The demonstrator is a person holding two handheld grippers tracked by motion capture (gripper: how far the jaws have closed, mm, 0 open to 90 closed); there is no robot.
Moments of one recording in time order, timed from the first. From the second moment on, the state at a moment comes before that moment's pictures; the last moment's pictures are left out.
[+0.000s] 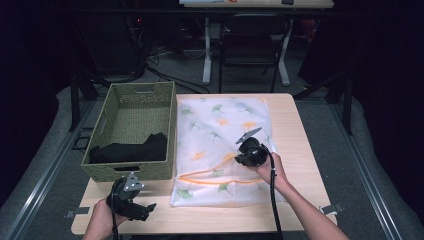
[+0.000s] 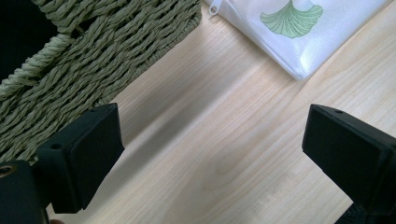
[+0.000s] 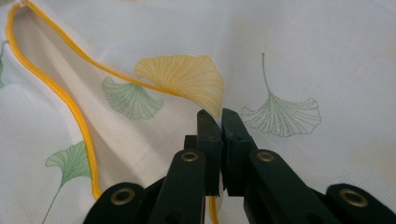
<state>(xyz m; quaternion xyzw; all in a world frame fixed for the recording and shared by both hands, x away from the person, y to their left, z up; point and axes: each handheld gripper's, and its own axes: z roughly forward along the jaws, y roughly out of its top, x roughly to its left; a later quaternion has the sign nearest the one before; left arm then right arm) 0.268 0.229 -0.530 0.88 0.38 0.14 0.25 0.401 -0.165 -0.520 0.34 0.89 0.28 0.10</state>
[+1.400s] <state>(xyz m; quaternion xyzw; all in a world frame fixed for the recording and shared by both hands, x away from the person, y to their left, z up) 0.271 0.230 -0.498 0.92 0.27 0.12 0.26 0.398 -0.173 -0.488 0.33 0.87 0.33 0.13</state>
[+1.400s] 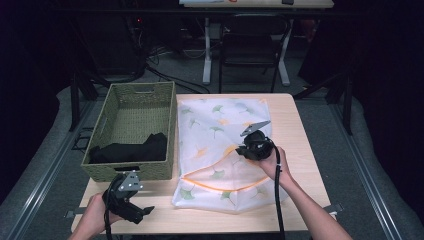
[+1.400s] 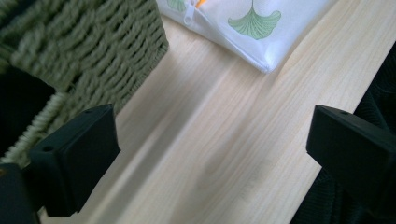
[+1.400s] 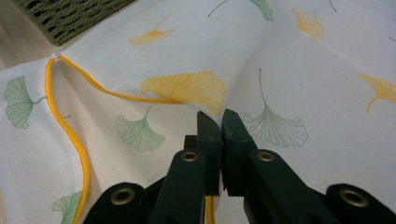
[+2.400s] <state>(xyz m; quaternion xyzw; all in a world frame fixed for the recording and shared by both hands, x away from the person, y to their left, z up) 0.349 0.241 -0.421 0.94 0.22 0.17 0.22 0.397 -0.175 -0.491 0.33 0.88 0.33 0.13</state>
